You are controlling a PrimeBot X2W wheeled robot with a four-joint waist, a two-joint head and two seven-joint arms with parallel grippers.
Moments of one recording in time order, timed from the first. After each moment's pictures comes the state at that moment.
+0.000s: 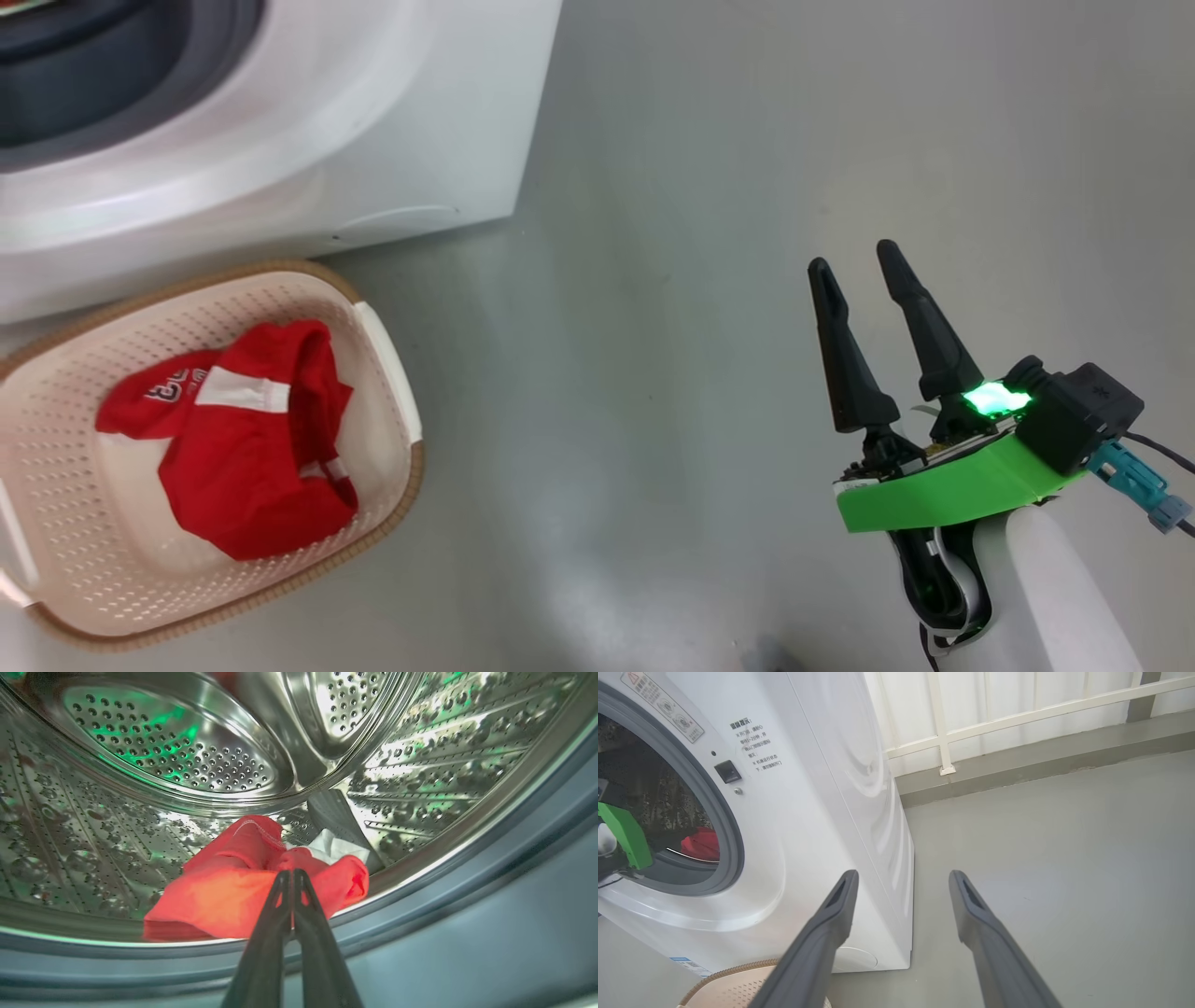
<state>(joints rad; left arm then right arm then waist) -1.37 0.38 -0.39 1.30 -0.14 -0.08 -0.20 -0.31 -0.05 0.15 0.03 0.42 0.13 -0.26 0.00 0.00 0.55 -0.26</state>
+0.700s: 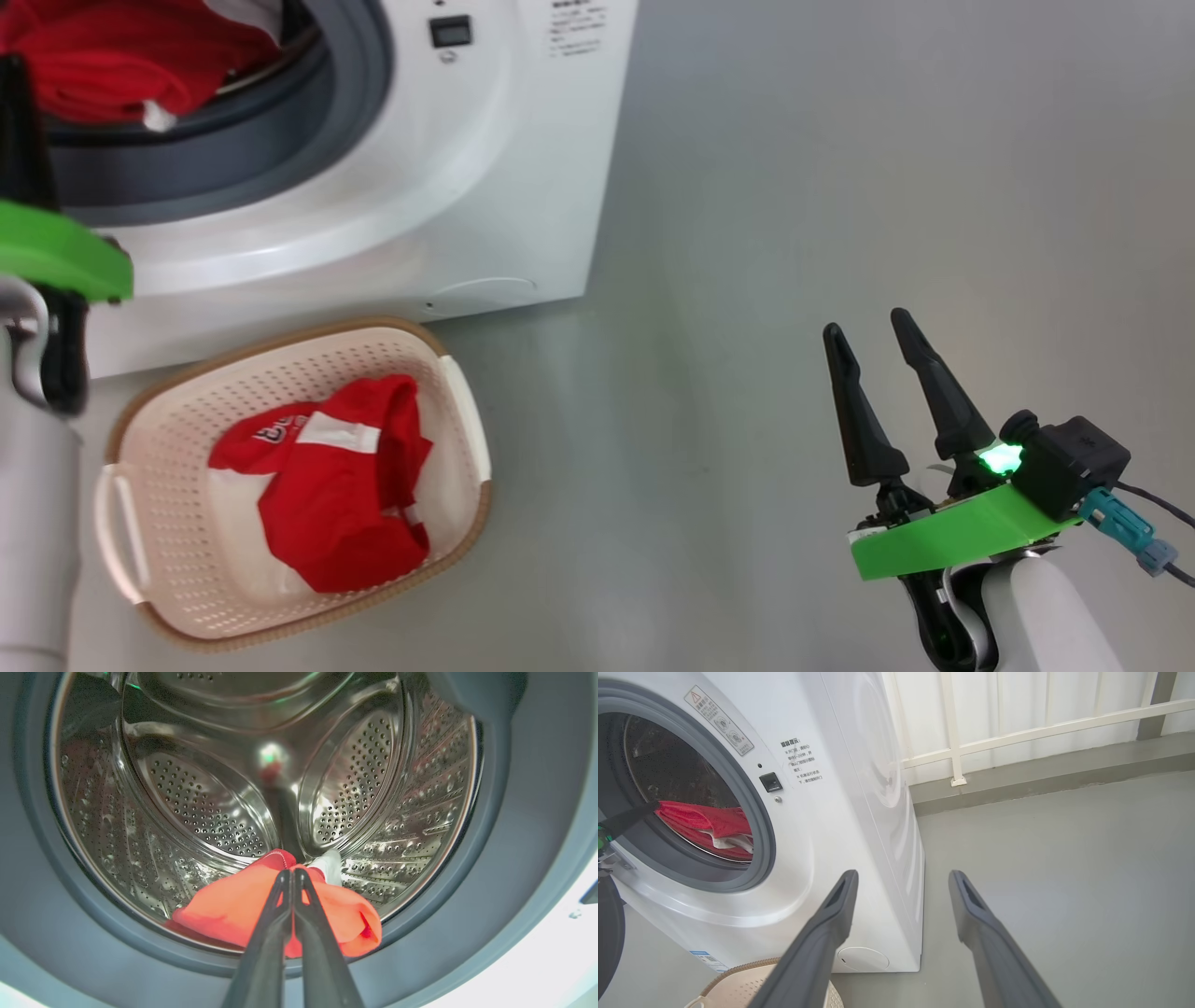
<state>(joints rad) -0.94 0.30 -0.13 0.80 -0.38 -0.12 -0.25 -0.22 -0.05 0.11 0.06 0.35 0.13 -0.26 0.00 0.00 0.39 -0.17</state>
